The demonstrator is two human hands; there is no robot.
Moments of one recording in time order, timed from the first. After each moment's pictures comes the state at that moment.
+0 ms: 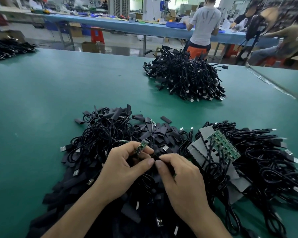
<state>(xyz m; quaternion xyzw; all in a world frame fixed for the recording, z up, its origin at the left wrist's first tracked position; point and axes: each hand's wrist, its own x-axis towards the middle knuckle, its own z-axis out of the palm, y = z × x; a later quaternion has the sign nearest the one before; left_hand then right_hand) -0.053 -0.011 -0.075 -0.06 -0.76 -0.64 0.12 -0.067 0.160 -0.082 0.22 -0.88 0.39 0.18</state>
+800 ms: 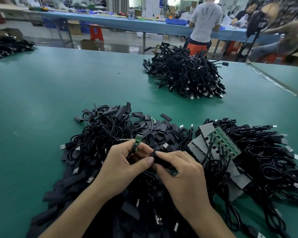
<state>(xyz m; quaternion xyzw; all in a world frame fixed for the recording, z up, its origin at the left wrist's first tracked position) -0.055 -0.012 -0.075 -0.05 -0.76 -0.64 0.11 -0.070 0.162 -0.089 0.24 -0.86 0.40 0.21</state>
